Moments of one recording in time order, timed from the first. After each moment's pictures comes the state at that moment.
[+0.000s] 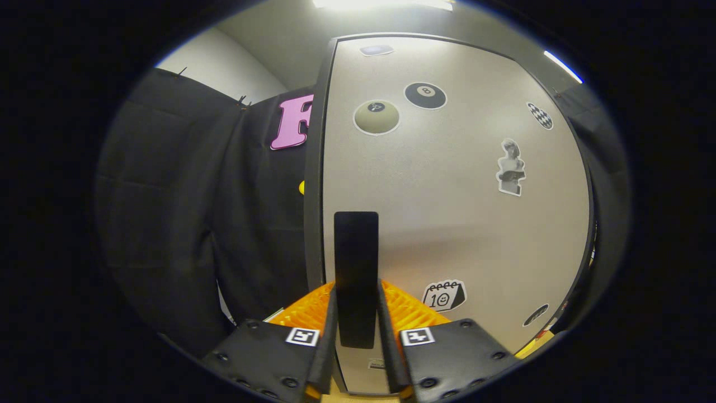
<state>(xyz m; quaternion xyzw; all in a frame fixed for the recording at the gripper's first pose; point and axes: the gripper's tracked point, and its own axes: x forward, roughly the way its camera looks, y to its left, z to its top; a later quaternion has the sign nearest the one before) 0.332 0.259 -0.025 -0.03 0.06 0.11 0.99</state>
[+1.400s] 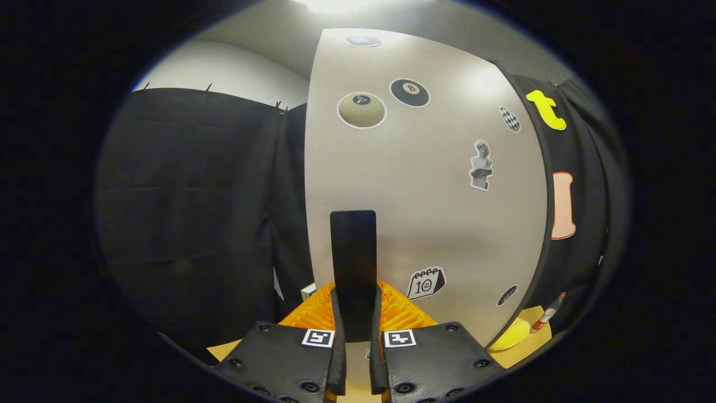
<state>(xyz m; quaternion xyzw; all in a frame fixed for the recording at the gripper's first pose) 0.256 0.229 -0.016 0.00 0.12 0.23 0.97</state>
